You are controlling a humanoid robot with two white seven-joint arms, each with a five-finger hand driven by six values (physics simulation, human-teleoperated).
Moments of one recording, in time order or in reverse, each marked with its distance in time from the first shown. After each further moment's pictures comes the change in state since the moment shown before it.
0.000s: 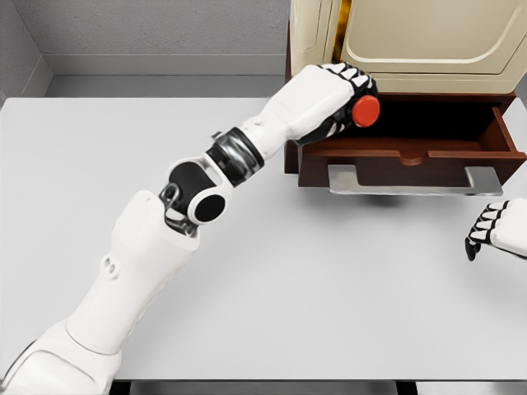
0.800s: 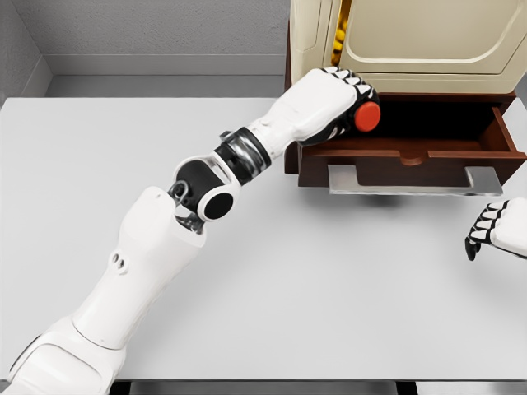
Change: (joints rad) left arm -0.015 -0.012 -0.016 0.053 -0.051 -0.004 0.006; right arm -0.002 0.001 0.000 0.000 0.000 0.000 0.000
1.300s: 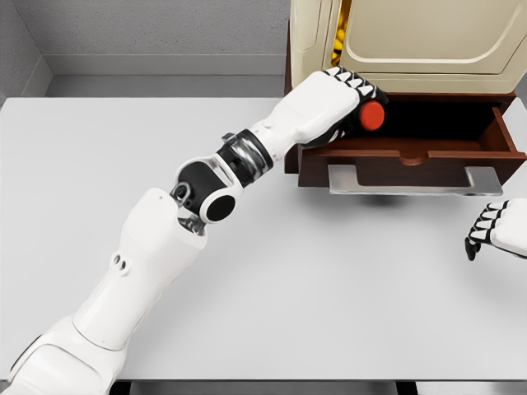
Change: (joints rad) left arm 0.002 0.000 -0.009 -0.003 -0.021 0.001 0.000; right arm 0.000 0.000 0.000 0.000 0.000 0.000 0.000
